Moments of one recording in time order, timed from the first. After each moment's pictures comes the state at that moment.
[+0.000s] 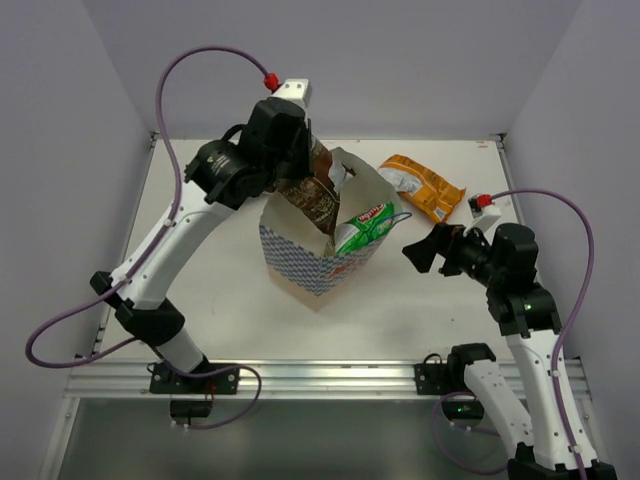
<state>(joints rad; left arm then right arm) -0.77 1.68 2.15 -1.07 -0.34 -0.47 0.11 0.64 0.85 -0.64 -0.43 0.36</state>
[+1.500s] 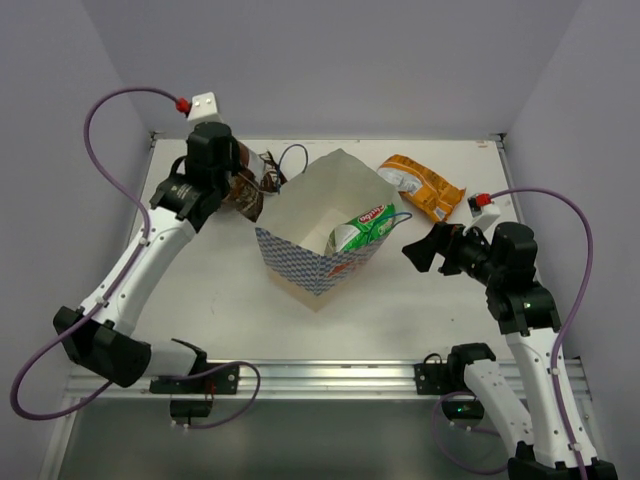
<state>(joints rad) -0.41 1.36 1.48 -0.45 -0.54 -0.37 0.11 0.65 0.85 -0.64 -0.43 0.36</state>
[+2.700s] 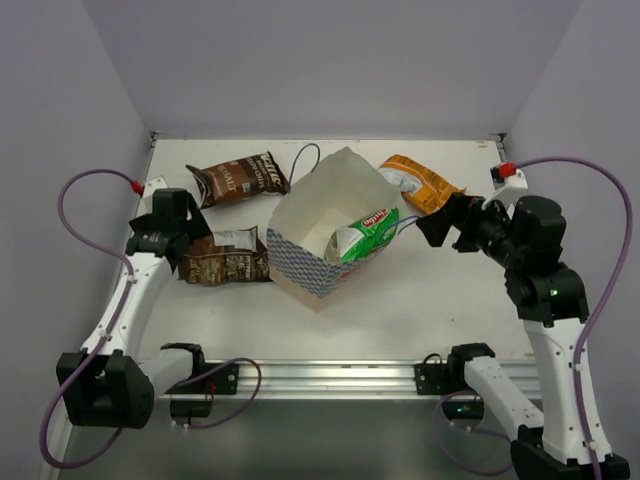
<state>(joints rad) -0.04 1.11 0.84 -0.58 -0.43 -0.46 0.11 0.75 1.10 -0.77 -0.32 0.35</state>
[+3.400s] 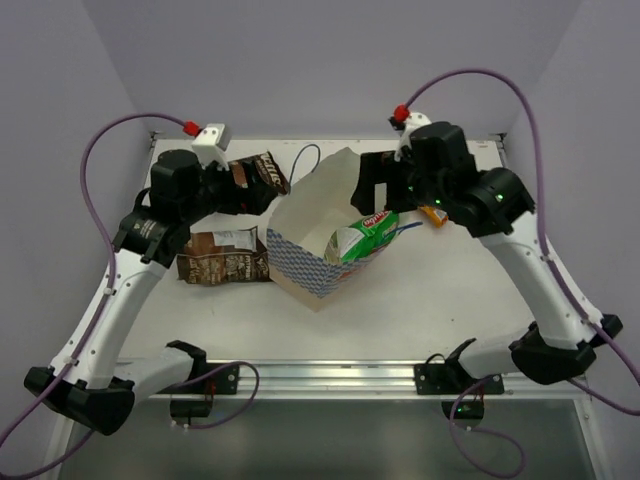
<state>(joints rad) -0.32 1.09 1.31 -0.60 0.17 -0.33 0.64 1.33 1.87 -1.09 0.04 0.38</state>
